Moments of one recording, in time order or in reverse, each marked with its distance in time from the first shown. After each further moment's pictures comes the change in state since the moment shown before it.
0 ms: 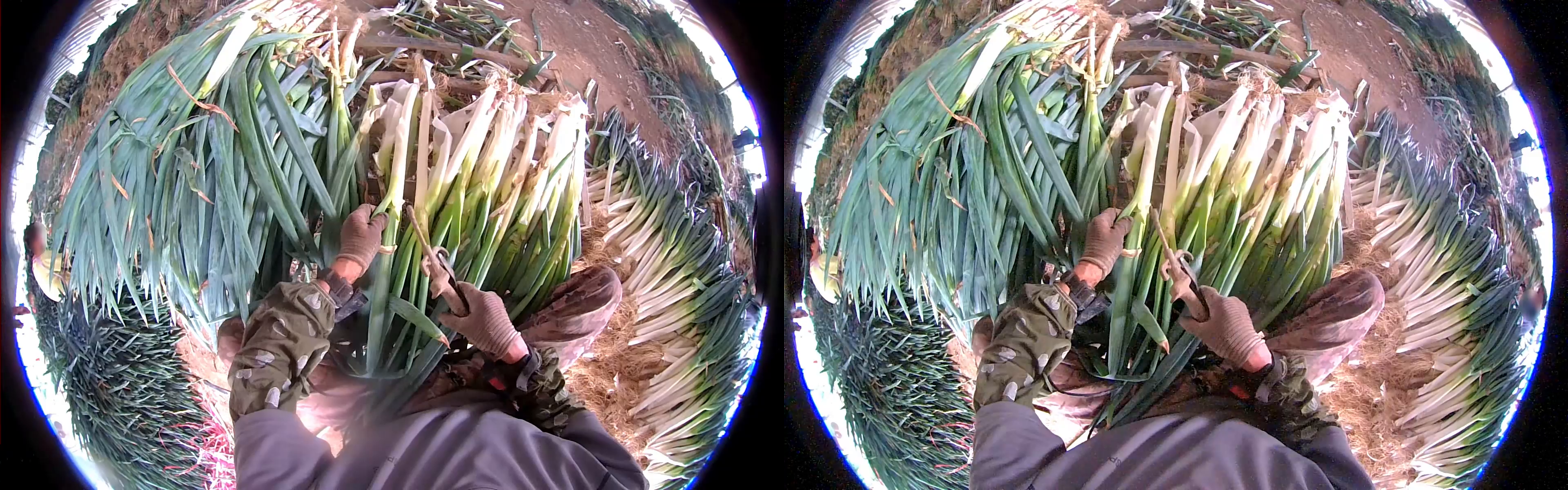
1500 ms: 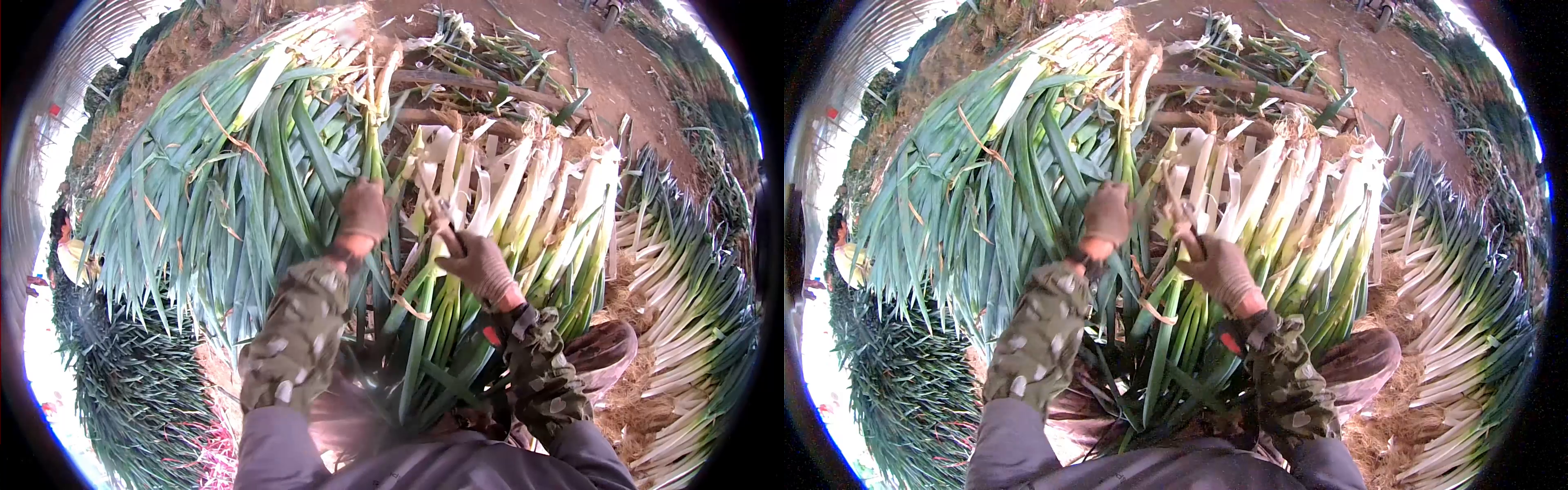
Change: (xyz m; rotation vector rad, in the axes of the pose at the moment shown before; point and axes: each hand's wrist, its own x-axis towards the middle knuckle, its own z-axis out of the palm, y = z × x) left_hand 0.090 0.104 -0.051 1.070 0.163 0.225; right_hand 0.165 -0.038 -0.043 0.171 -0.014 -0.026
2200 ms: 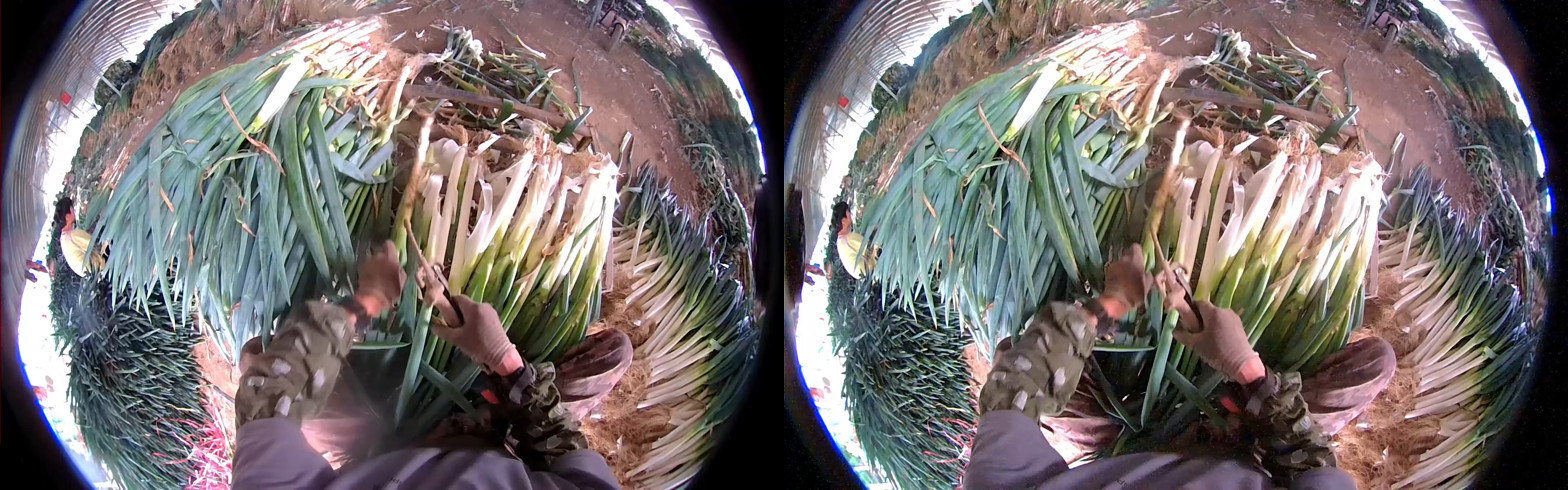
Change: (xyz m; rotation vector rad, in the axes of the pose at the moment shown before) left_hand -0.096 0.009 0.050 -0.087 -0.254 -0.115; right_hand -0.091 0.009 0.026 -0.092 -0.041 -0.086
